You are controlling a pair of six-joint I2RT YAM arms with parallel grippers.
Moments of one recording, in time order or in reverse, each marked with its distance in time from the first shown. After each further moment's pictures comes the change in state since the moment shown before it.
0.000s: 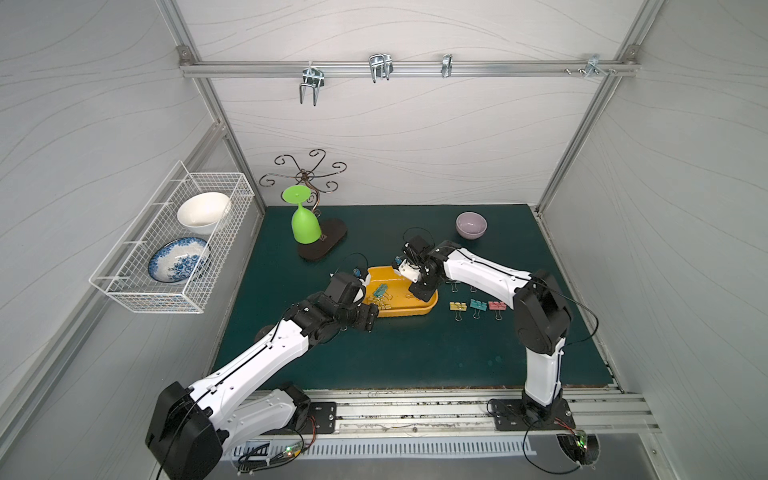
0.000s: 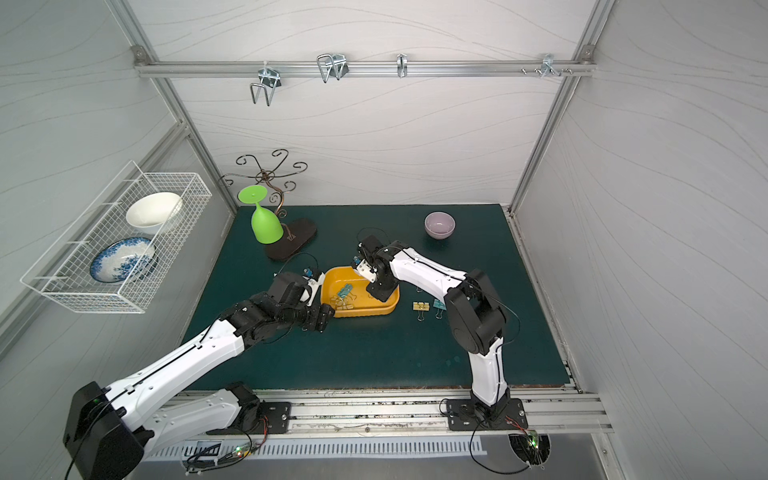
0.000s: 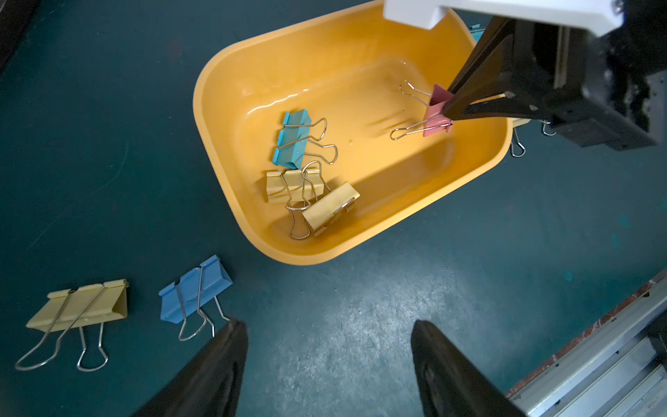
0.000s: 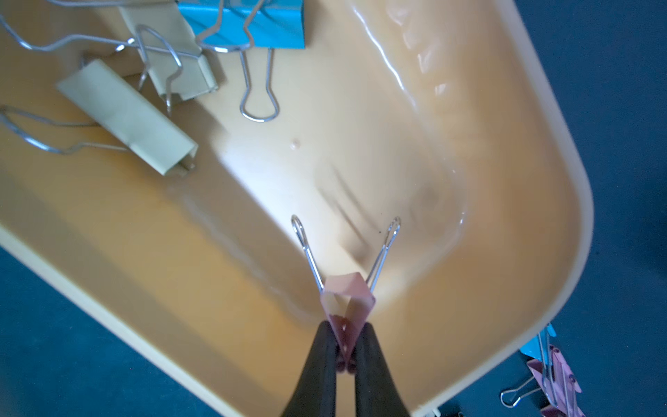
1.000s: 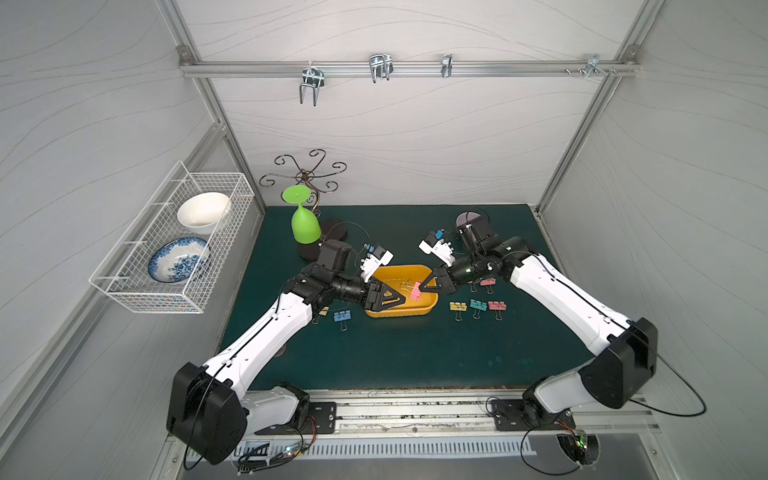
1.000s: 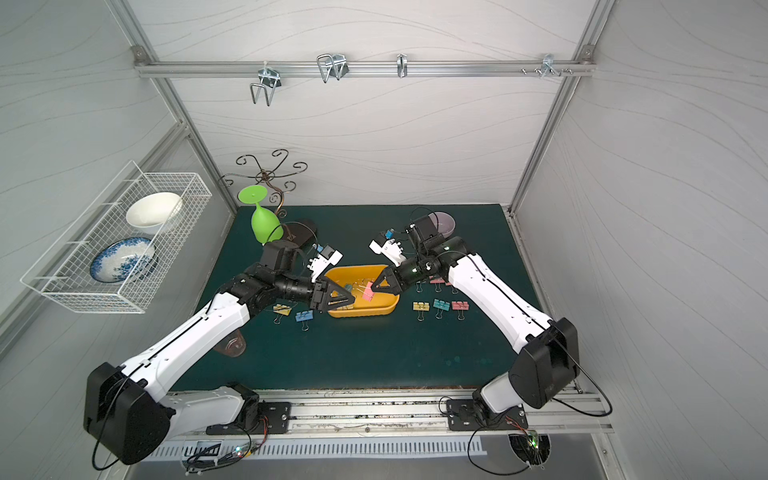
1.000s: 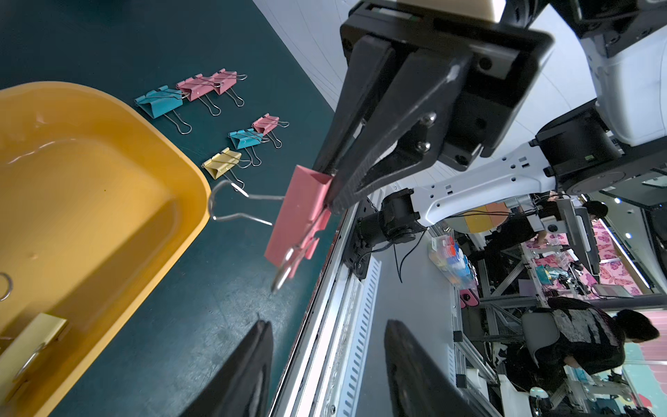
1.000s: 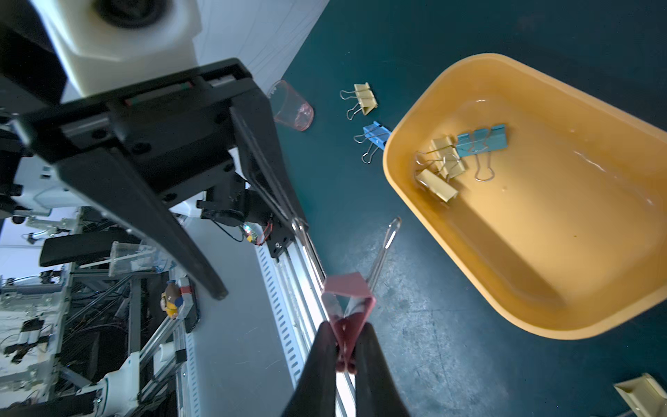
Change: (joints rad) left arm 0.177 0.167 0.204 0.130 0.988 0.066; right arm -0.181 -0.456 -0.176 0.045 -0.829 0.269
